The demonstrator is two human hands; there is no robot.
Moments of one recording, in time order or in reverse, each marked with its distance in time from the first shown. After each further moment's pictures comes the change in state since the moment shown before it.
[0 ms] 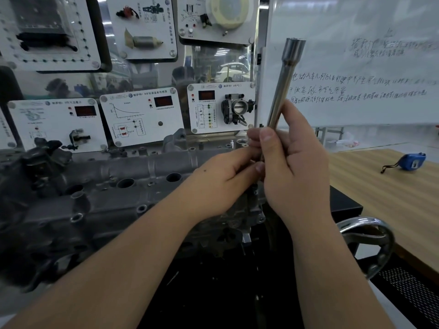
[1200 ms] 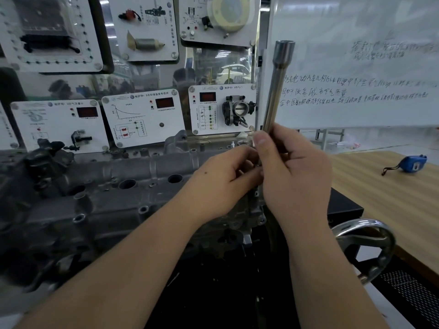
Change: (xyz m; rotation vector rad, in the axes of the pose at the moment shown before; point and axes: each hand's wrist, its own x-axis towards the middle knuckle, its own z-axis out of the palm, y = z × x) left_hand -0.001 -0.003 0.002 0.001 0.061 0.037; right_hand -0.003 -0.001 0.004 -0.064 0.072 -0.053
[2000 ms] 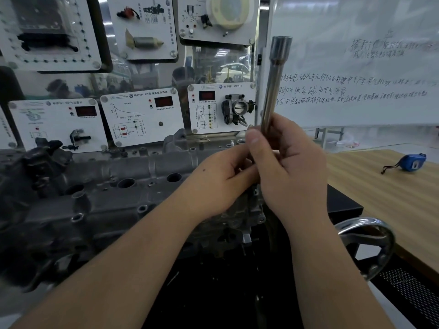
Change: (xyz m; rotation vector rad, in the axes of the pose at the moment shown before) left_hand 0.001 0.005 -0.002 -0.014 -0.011 -0.012; right_hand 0.003 -0.001 0.000 0.084 -0.070 0.035
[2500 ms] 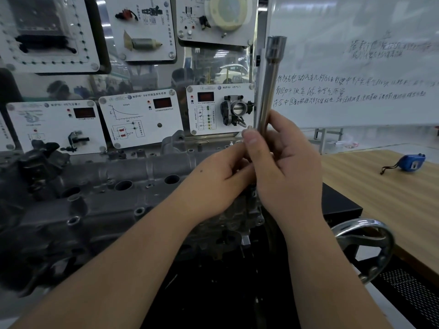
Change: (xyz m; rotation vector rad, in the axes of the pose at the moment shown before) left_hand 0.003 -0.002 0.000 -0.006 -0.018 -0.021; right_hand 0.001 0.004 0.004 0.027 0.020 0.002
